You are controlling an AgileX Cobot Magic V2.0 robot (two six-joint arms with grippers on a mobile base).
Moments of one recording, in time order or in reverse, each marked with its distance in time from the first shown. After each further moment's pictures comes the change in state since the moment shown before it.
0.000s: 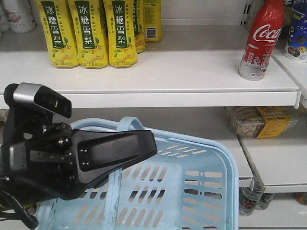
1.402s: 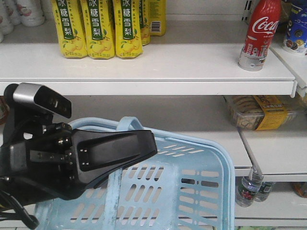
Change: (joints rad) left arm 0.000 0.000 0.000 0.000 0.000 0.000; right arm 0.000 0.000 0.000 0.000 0.000 0.000
